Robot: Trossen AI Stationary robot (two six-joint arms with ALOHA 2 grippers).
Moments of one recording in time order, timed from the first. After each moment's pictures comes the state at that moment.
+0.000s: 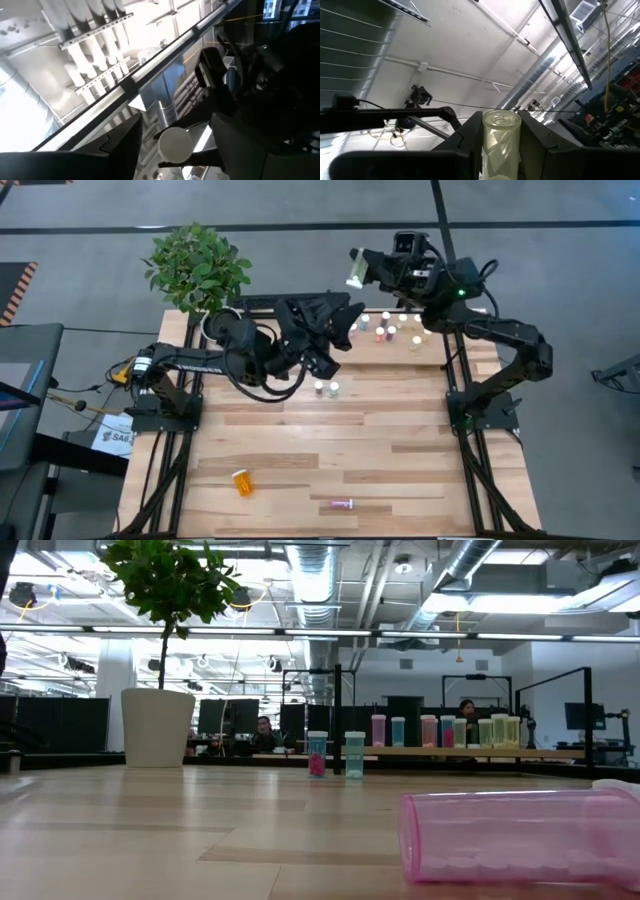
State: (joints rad) left arm -0.09 1.74 1.75 0.74 -0.34 1.88; right arm -0.31 1.46 1.55 0.78 -0.32 1.20
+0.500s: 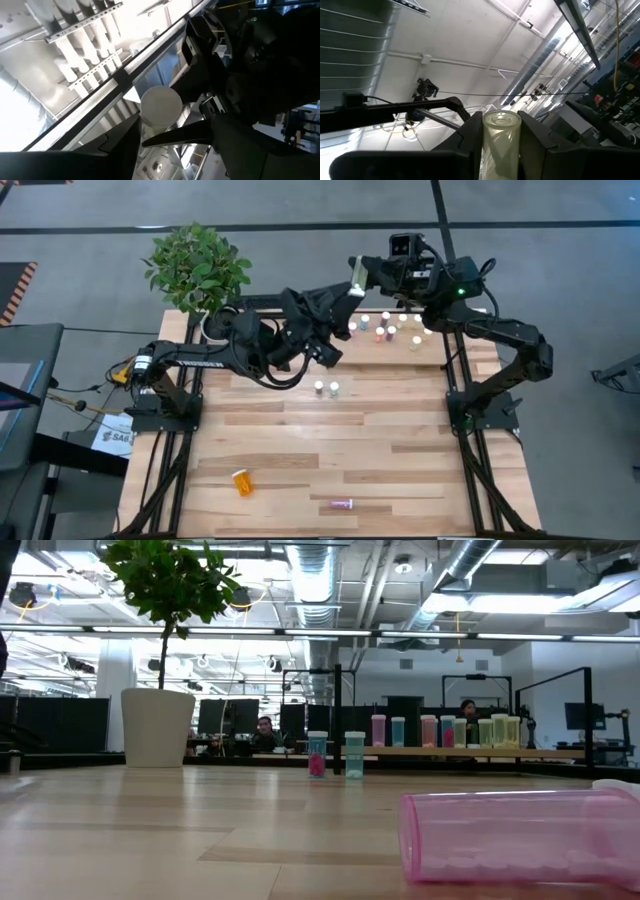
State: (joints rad) left arm -0.04 1.74 1.75 0.70 -0.36 1.88; right arm -0.32 1.46 1.55 0.77 -0.40 1.28
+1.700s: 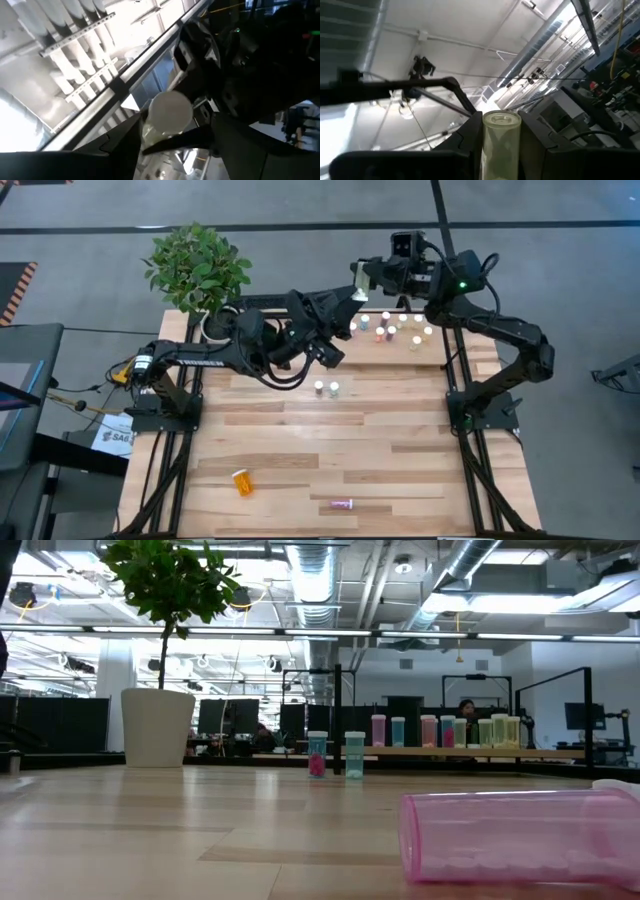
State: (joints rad) left arm -0.03 1.74 1.75 0.65 -0.33 1.91; right arm -0.38 1.45 1.55 0.74 -0.55 1.25
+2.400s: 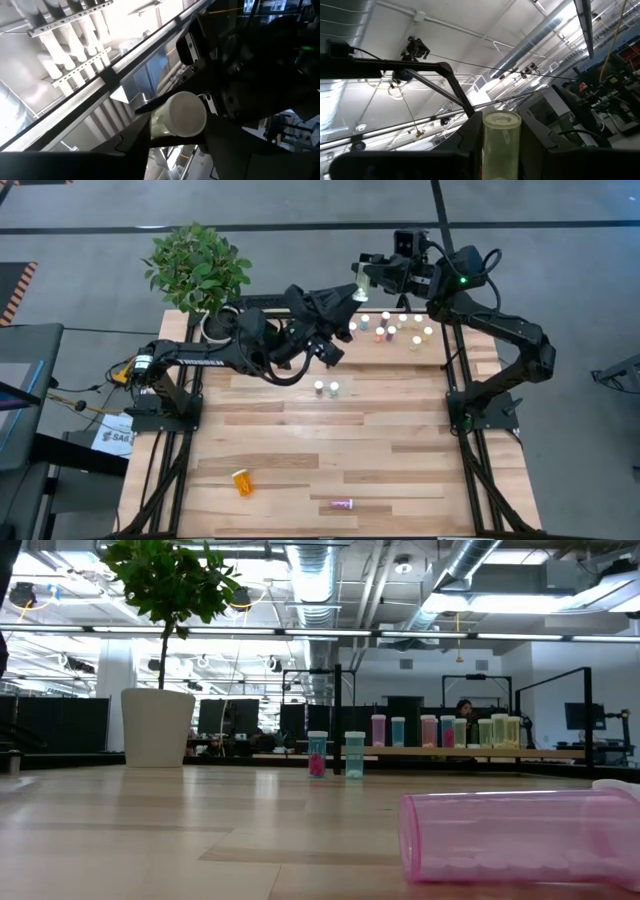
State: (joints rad) left arm -0.02 1.74 1.75 0.64 -0.35 1.79; right arm -0.42 1.44 1.55 0.71 -0.63 1.15
